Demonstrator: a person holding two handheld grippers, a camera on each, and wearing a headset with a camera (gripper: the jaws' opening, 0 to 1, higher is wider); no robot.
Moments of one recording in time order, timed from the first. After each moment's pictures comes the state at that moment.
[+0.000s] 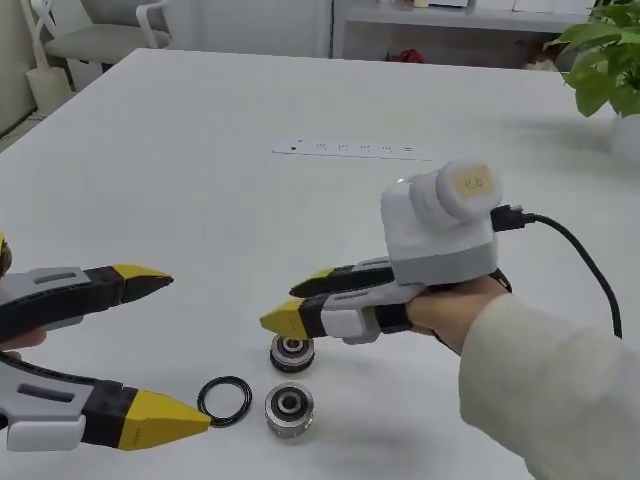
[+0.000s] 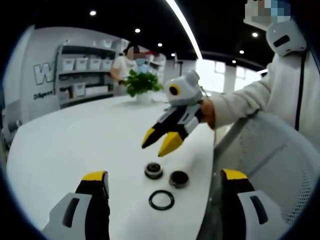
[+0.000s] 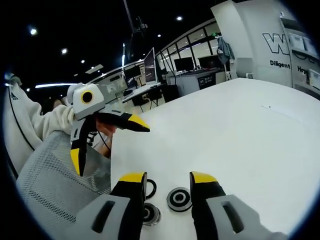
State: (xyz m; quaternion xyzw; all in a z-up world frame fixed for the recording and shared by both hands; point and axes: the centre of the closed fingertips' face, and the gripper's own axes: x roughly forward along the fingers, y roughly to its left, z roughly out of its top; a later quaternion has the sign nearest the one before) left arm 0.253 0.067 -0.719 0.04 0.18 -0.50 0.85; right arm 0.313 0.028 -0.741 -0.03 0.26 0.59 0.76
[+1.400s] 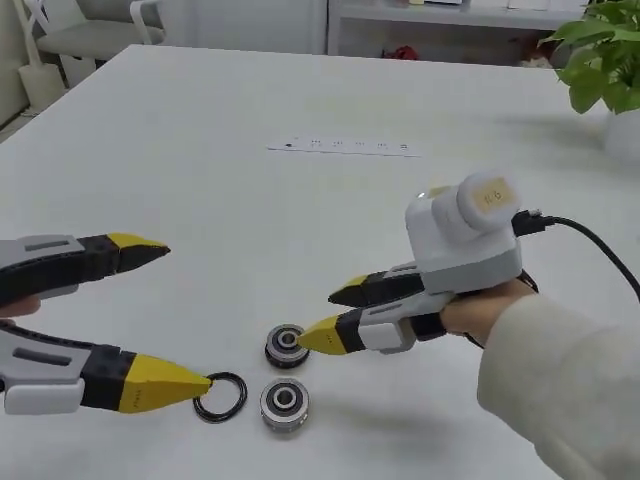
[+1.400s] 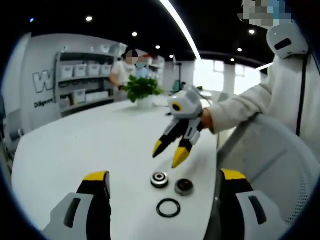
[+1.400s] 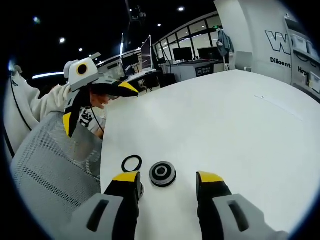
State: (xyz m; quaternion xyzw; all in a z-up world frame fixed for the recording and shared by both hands) left arm 0.264 0.063 -0.692 0.07 0.15 -0.50 0.85; right arm 0.317 -0.006 -0.774 -0.08 0.29 0.58 0.76
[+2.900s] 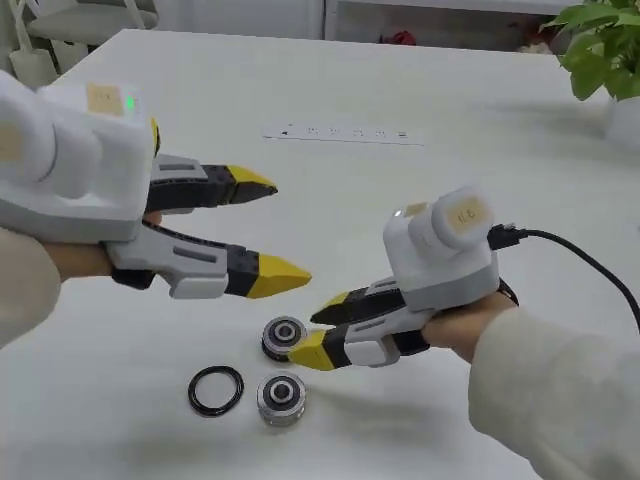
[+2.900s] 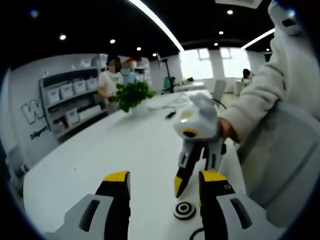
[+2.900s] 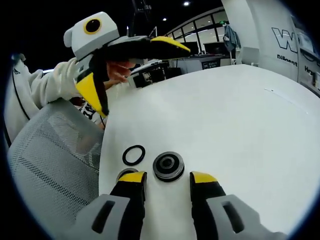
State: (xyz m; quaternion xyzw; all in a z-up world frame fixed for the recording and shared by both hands) left arm 0.329 0.005 -0.693 0.17 0.11 -0.51 0.83; right arm 0.306 0.002 -0.800 -0.09 0.31 0.60 0.73
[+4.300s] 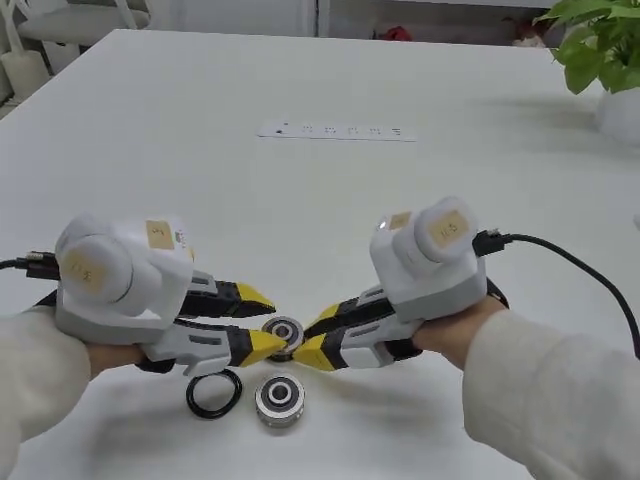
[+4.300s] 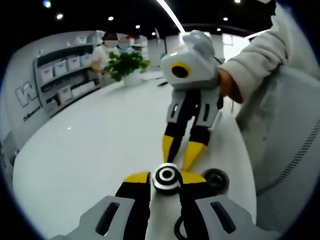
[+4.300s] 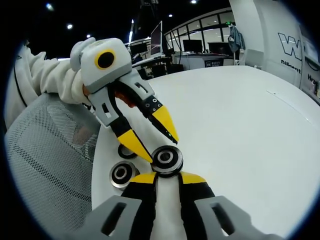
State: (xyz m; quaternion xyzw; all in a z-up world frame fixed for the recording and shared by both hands) left arm 0.311 0.004 -0.788 0.18 0.20 -0.52 0.81; right arm 0.307 0.001 -0.811 -0.13 0.30 0.60 0.73
